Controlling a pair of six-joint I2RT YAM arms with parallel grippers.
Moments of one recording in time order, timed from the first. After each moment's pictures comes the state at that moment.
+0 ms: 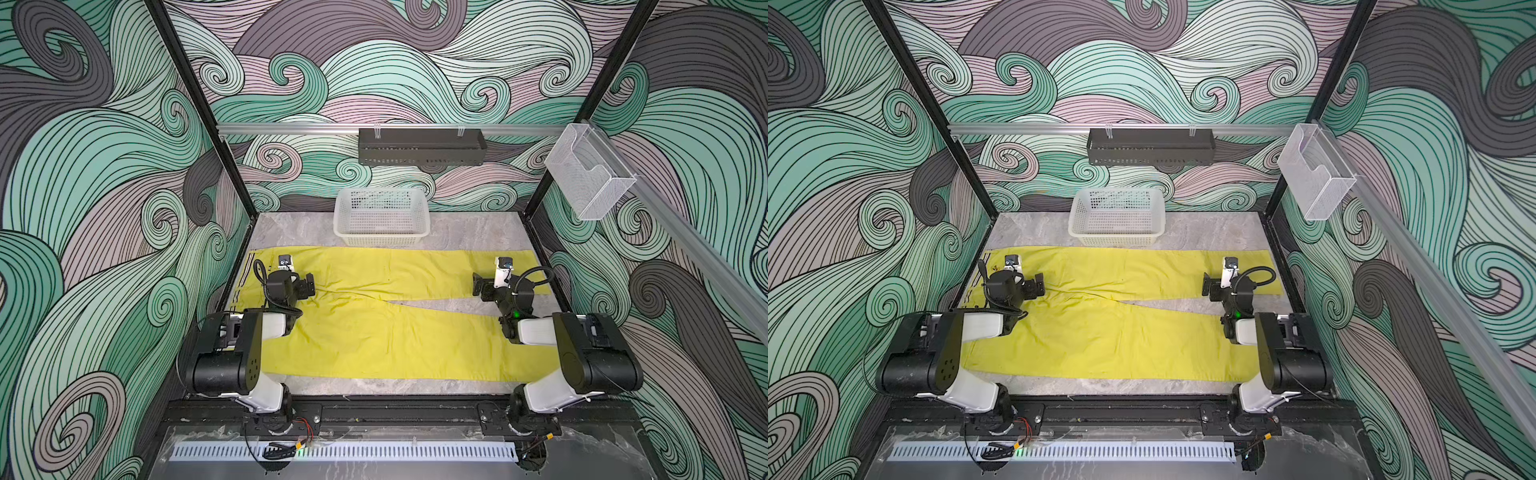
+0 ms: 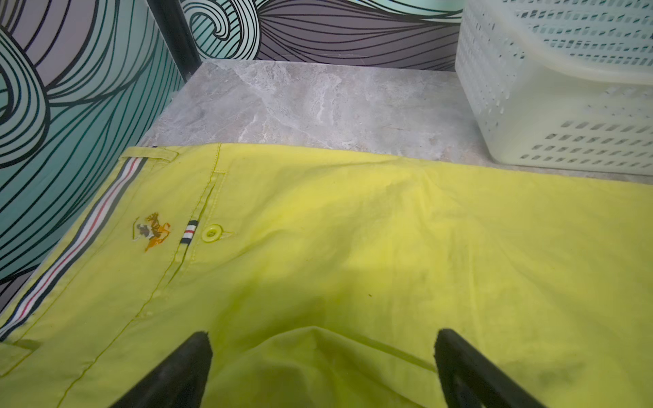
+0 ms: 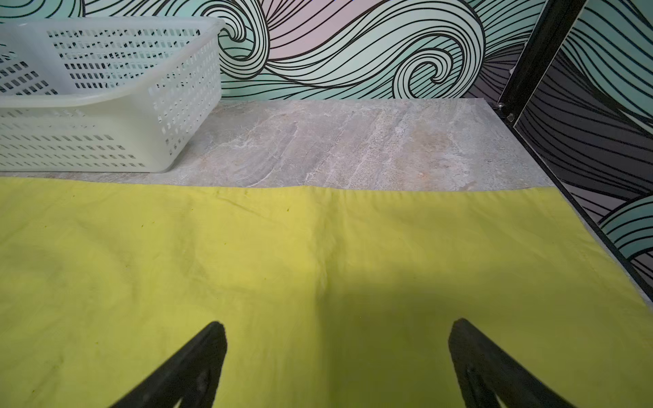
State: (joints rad) left arm 0.04 1.53 0.46 0.59 -0.09 -0.03; right arm 0.00 1.56 0.38 0.82 -0.05 -0.03
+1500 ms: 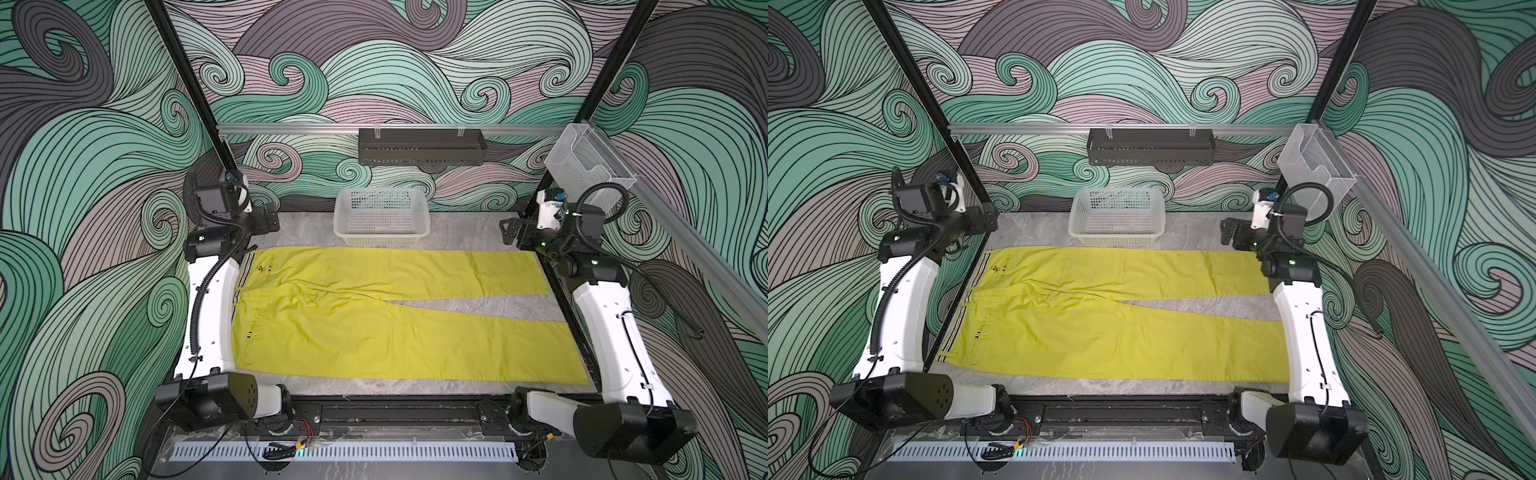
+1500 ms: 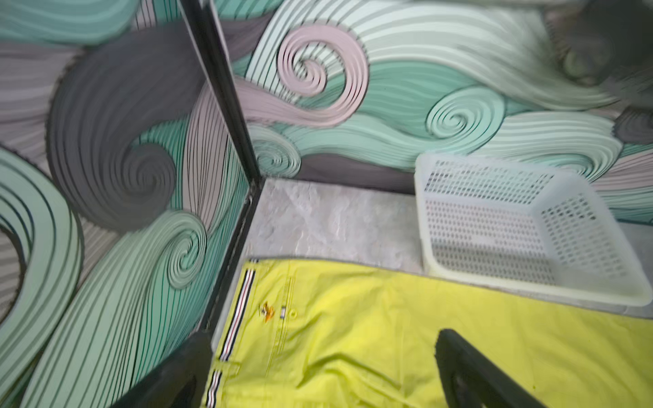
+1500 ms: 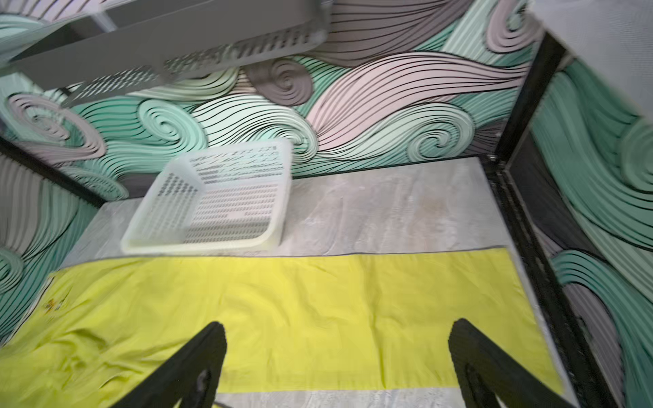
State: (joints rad) left arm 0.28 1.40 1.59 -0.81 0.10 -0.02; right arm -0.15 1.27 1.41 -0.64 -0.23 0.10
